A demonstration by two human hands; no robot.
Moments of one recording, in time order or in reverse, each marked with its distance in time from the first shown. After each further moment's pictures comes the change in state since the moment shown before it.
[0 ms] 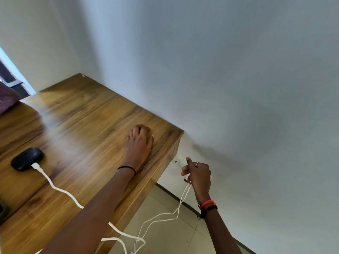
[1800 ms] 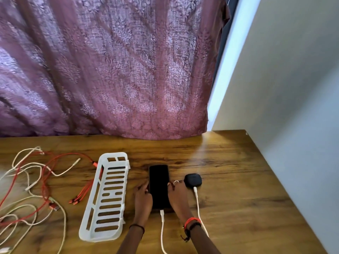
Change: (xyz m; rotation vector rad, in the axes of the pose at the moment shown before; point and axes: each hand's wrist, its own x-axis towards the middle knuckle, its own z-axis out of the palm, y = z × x) left_hand -0.187 -0.188 -0.224 -0.548 0.596 -1.307; right_hand -0.241 -0.173 0.303 -0.603 -1.022 -0.614
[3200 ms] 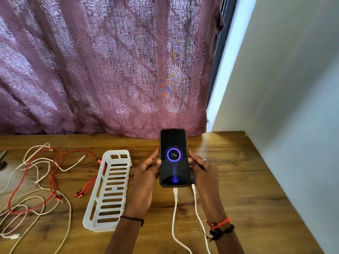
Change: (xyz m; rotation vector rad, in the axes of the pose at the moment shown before) left_hand -0.077 0.113 -0.045 -0.691 -0.203 0.159; right_hand -0.046 -0.041 -0.110 0.750 0.192 -0.128
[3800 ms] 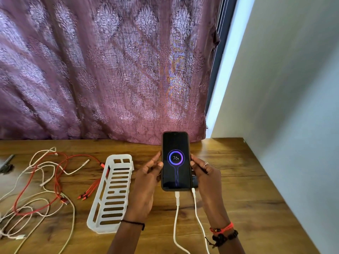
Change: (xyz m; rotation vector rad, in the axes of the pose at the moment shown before) left_hand -0.024 0.015 0.002 -0.008 -0.014 0.019; right_hand -0.018 -0.018 -0.009 0.003 -0.035 -0.066
